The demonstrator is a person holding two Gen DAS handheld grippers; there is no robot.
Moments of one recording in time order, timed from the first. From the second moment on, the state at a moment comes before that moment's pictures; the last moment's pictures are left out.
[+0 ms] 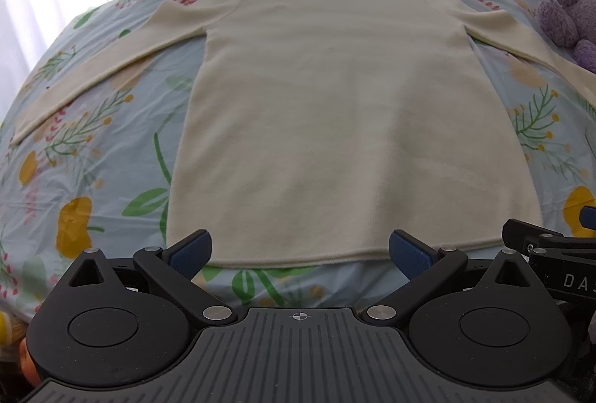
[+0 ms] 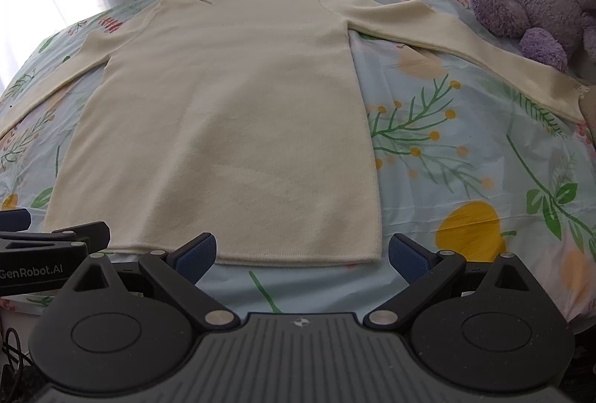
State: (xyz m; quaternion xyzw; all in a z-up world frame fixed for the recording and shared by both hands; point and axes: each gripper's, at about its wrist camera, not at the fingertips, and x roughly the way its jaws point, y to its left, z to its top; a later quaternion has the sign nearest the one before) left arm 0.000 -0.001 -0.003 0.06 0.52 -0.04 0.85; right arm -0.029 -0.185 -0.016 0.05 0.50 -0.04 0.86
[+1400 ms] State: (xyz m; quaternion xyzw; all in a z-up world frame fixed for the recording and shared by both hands) left arm 0.001 0.002 -0.007 0.06 0.53 -0.03 0.84; right arm -0.027 -0.185 -0.020 0.06 0.51 -0.05 0.86
